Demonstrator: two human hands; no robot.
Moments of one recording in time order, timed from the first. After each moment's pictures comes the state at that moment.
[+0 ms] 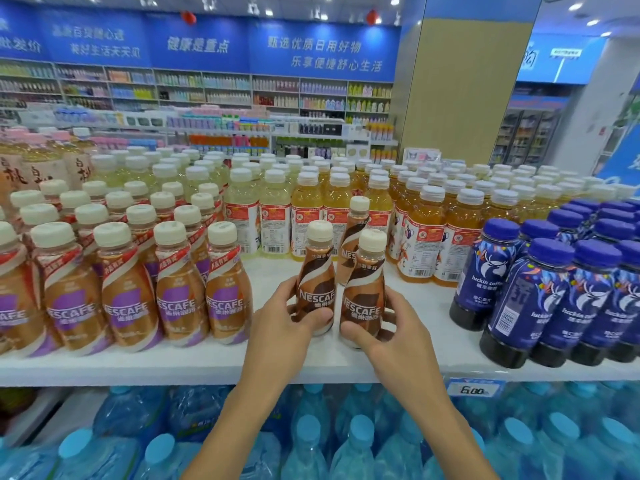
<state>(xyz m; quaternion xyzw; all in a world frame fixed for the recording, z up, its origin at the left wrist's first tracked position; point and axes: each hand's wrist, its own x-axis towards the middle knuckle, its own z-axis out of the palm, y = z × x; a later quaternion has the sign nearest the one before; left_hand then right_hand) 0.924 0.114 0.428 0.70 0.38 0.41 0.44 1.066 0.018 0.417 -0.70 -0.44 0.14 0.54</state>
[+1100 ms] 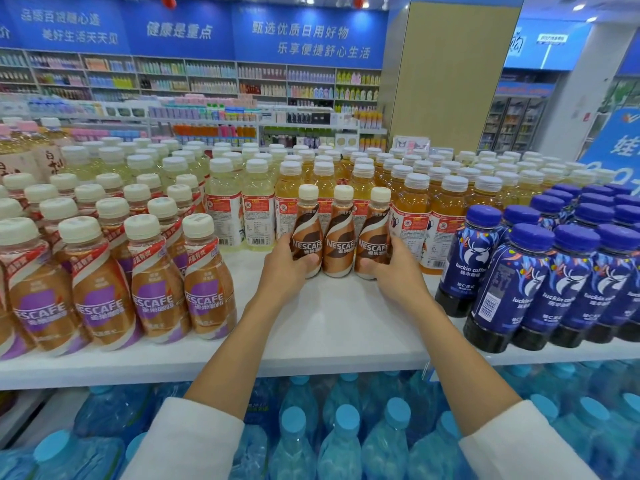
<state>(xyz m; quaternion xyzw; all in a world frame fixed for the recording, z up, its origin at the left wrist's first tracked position) 0.992 0.198 0.438 0.71 0.39 0.38 0.45 1.156 0.093 0.442 -0.74 -0.39 0.17 0.53</state>
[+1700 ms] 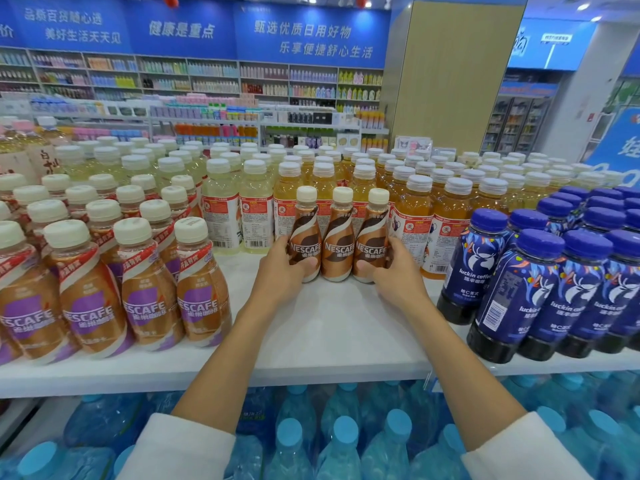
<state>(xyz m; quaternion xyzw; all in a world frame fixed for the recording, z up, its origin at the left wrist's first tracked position) 0.992 0.206 0.434 0.71 0.39 0.38 0.44 1.162 0.100 0.438 -0.72 -0.39 0.17 0.55</state>
